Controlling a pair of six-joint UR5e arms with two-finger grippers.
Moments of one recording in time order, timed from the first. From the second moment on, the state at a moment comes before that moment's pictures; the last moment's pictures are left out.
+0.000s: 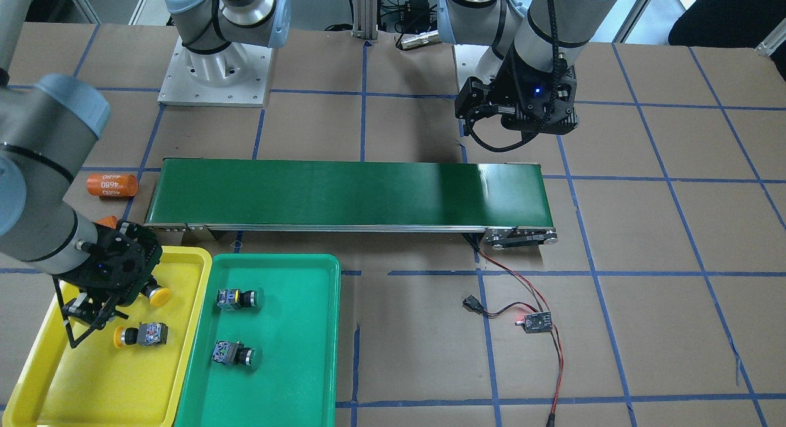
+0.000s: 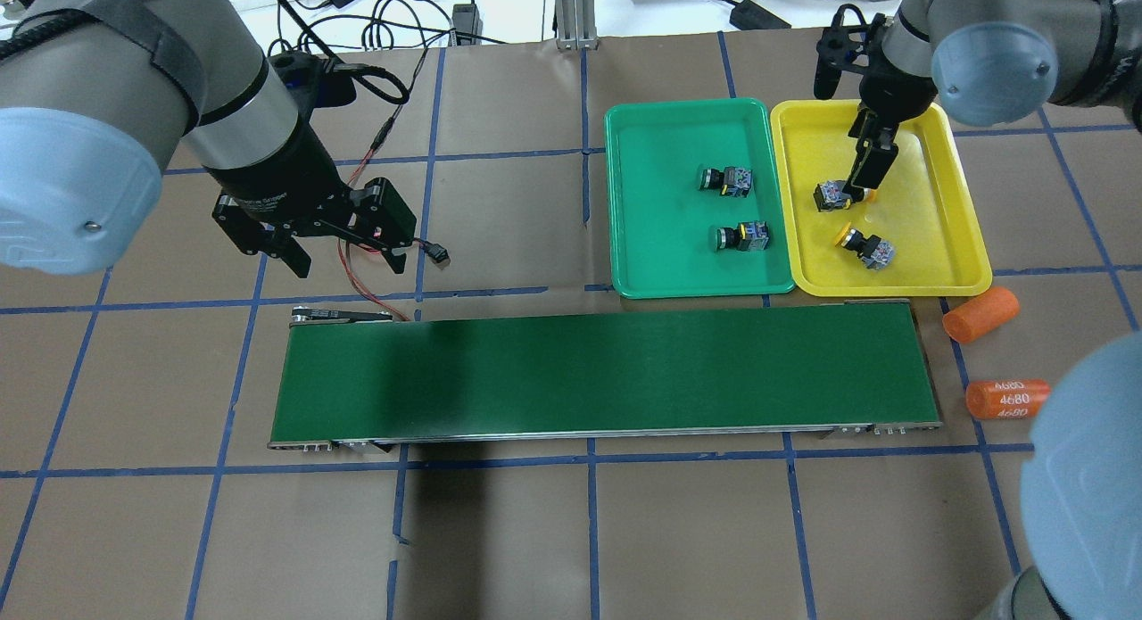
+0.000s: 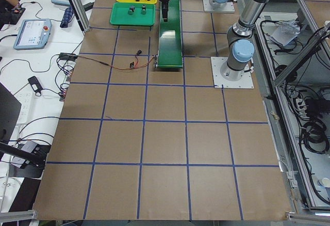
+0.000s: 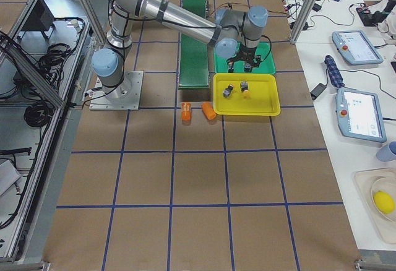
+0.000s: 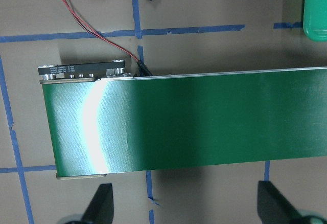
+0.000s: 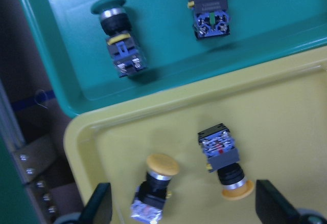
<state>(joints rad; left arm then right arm) -1.61 -1.53 -1.68 -1.59 1.51 0.00 1.43 -1.21 1.53 -1.84 -1.54 -1.36</state>
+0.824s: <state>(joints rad) -1.61 -1.54 -1.68 -1.58 1.51 0.00 1.64 -1.52 1.54 -1.61 -1.60 -0.52</state>
